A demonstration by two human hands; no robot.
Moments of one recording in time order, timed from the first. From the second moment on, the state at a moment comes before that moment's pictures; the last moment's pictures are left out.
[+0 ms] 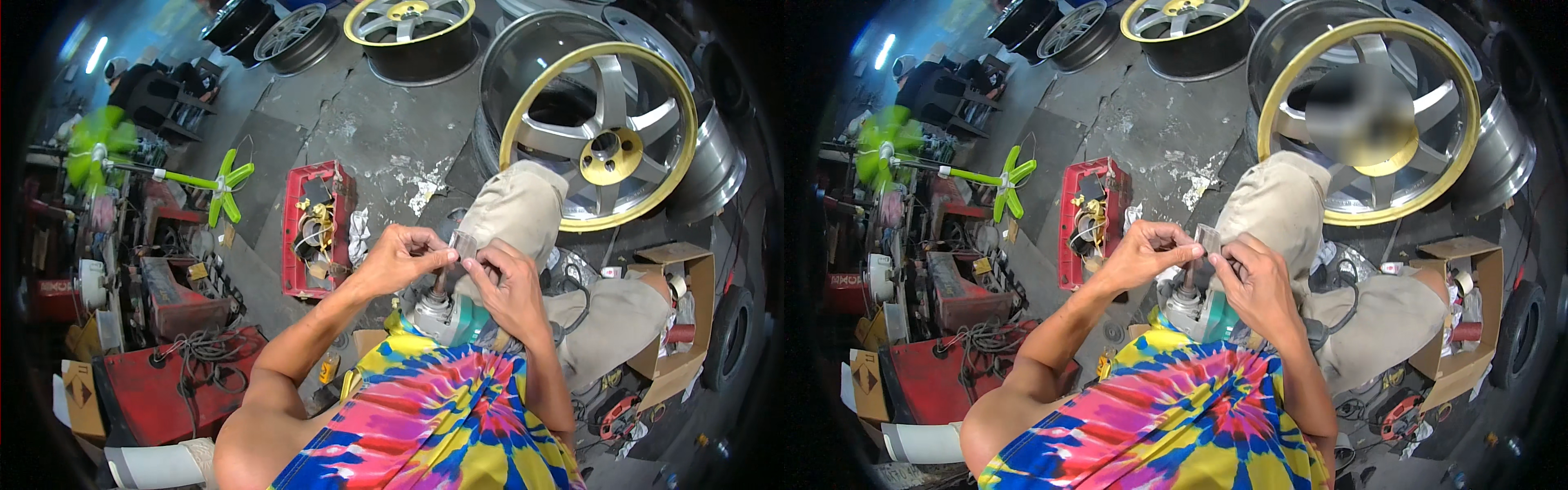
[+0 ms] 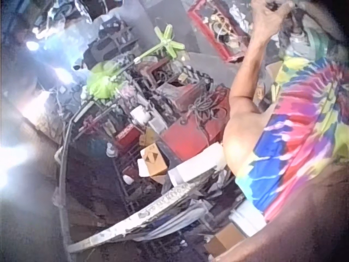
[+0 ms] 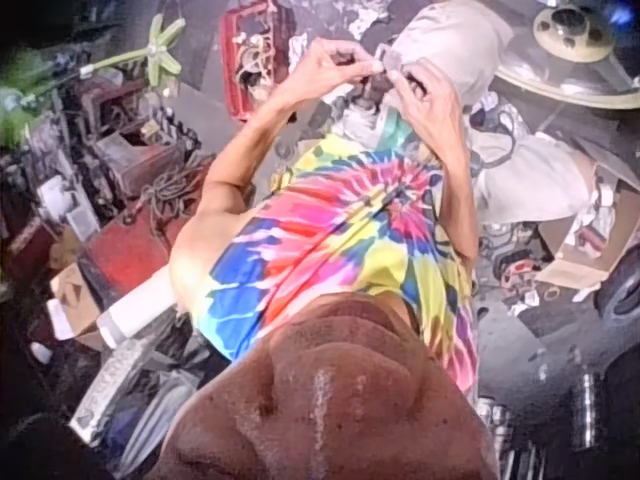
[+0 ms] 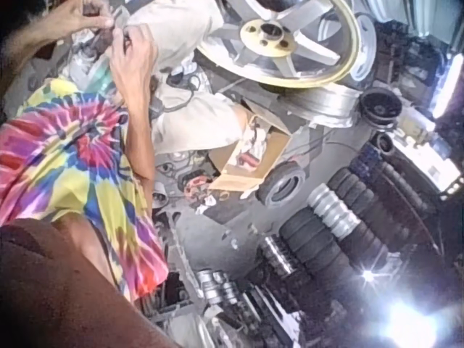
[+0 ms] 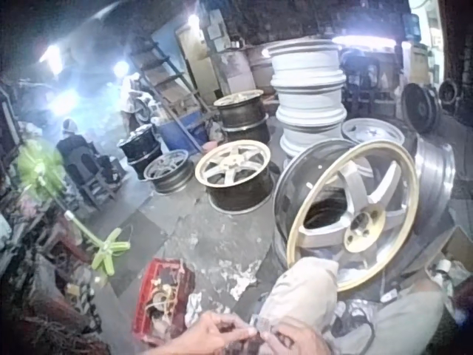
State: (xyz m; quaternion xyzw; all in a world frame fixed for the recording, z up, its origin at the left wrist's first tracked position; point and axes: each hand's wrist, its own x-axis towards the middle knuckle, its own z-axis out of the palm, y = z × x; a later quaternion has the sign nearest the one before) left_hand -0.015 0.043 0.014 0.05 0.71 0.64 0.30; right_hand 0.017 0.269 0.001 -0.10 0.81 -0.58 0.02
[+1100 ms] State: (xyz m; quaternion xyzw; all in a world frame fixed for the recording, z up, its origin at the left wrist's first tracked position) left_hand -0.017 0.051 0.026 -0.01 0.70 0.64 0.31; right_hand 0.011 0.280 -0.001 -0.16 0.80 -0.58 0.05
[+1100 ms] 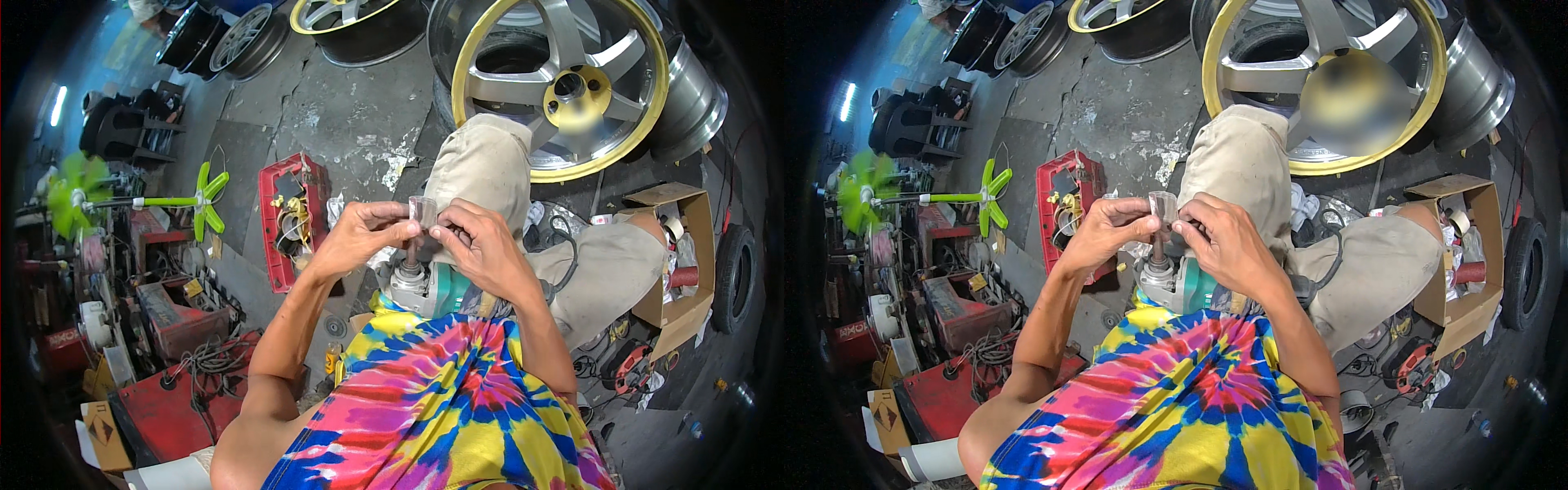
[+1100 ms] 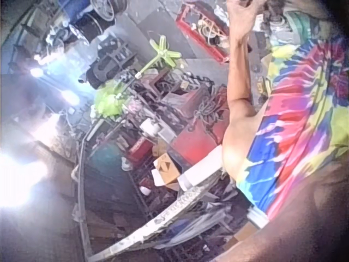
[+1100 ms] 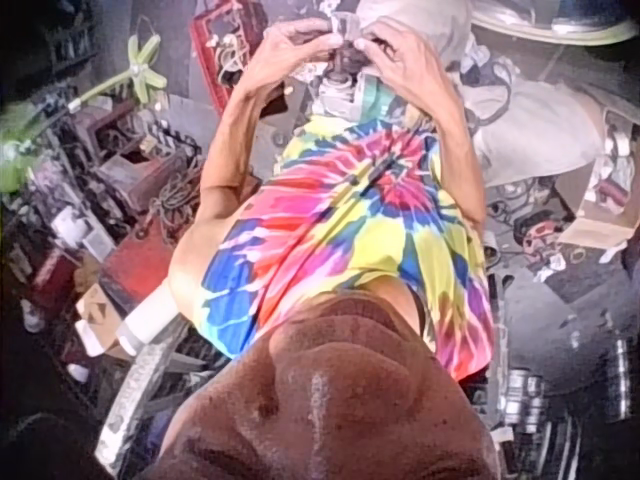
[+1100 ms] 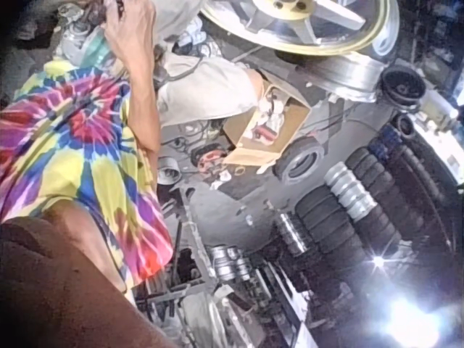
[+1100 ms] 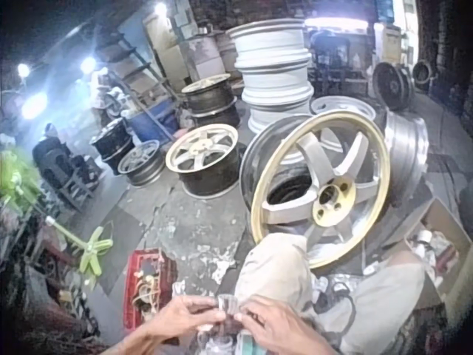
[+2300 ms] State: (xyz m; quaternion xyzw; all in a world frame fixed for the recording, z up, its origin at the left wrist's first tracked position) left_hand -0.007 0.070 0.036 0.14 0.83 0.52 0.16; right_hand 0.014 0.287 0.002 -0.15 0.78 -0.61 0.05
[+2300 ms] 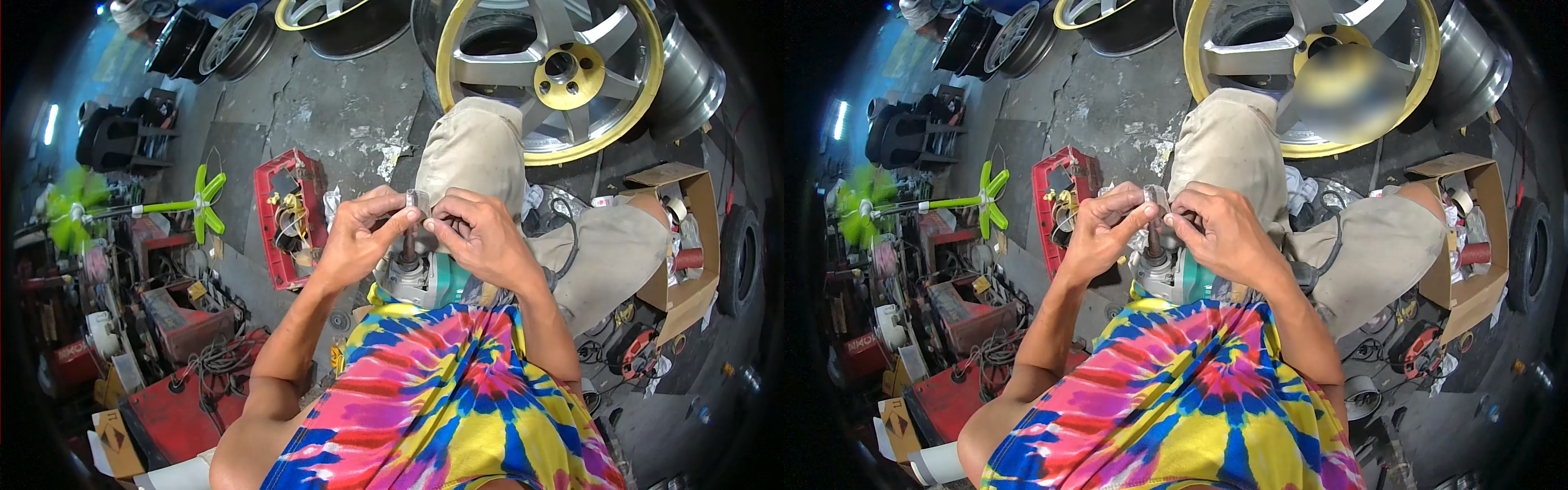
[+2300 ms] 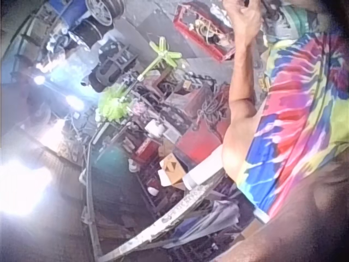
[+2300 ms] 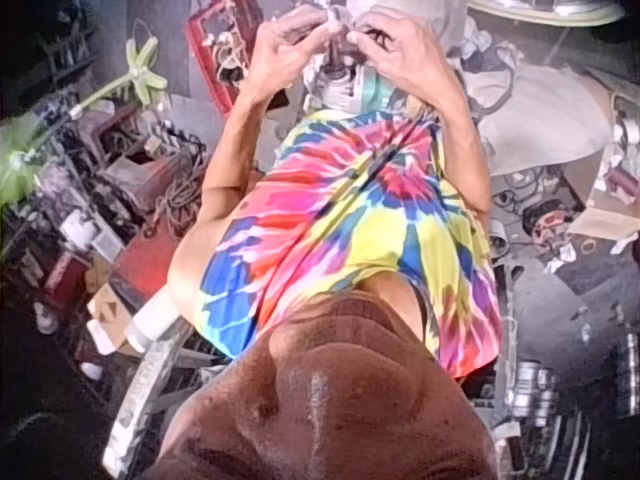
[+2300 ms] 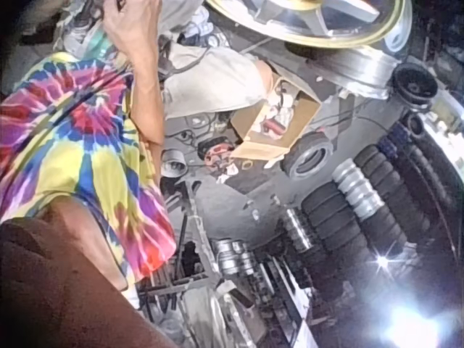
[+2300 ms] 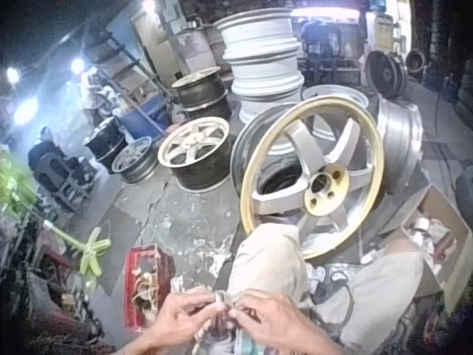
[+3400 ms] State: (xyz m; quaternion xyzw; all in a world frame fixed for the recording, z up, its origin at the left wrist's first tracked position) left_hand -0.001 0.066 0.021 0.05 0.76 0.62 0.19; right_hand 0.023 0.276 -0.005 -0.15 0.76 -0.63 0.02
